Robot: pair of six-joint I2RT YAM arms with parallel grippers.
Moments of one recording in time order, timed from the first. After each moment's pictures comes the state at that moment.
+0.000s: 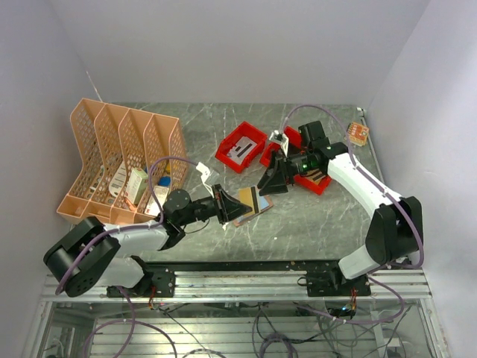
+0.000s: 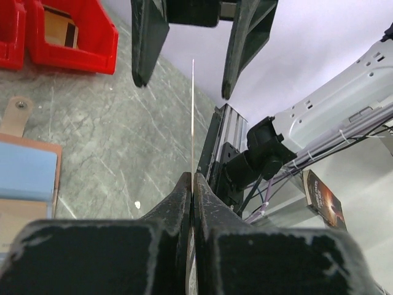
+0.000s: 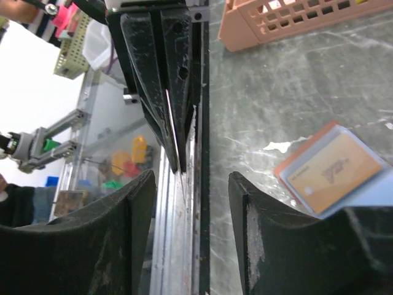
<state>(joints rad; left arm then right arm) -0.78 1.29 0.33 1.05 0.49 -0.70 0.34 1.53 1.20 -0.71 -1.30 -0.38</state>
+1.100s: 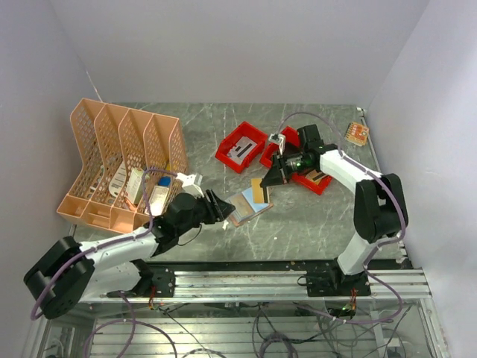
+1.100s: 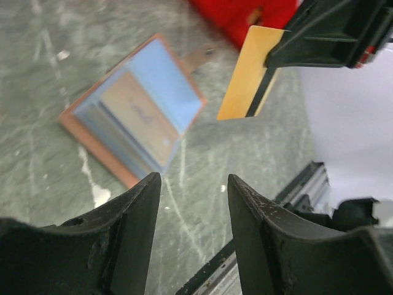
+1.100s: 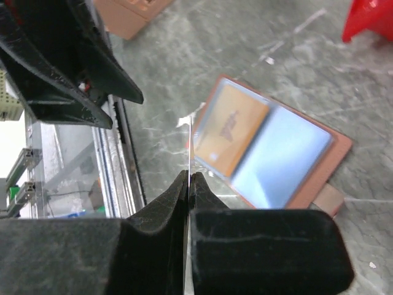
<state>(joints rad) -0.80 1.06 0.30 0.49 0.01 -0.86 0.28 1.69 1.17 -0.51 -1.10 -0.23</state>
